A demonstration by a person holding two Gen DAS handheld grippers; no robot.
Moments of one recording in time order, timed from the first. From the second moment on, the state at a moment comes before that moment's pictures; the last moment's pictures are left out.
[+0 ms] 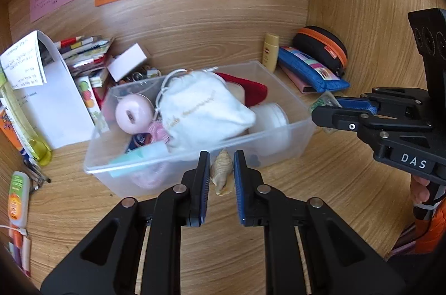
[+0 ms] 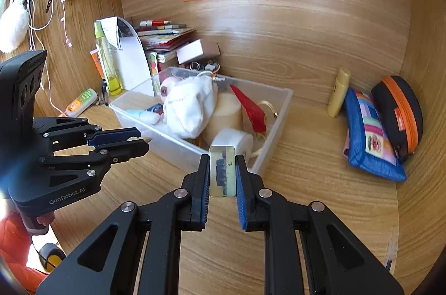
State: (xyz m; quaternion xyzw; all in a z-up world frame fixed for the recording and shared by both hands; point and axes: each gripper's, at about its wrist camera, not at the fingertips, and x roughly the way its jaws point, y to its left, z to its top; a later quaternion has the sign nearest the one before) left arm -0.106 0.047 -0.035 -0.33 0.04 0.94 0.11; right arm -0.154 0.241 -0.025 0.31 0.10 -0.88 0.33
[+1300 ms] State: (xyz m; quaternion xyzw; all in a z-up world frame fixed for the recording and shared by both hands) left arm -0.083 0.029 -0.060 -0.36 0.00 0.92 0.13; right arm -0.087 0.217 -0.094 0.39 0.16 -0.82 0.39
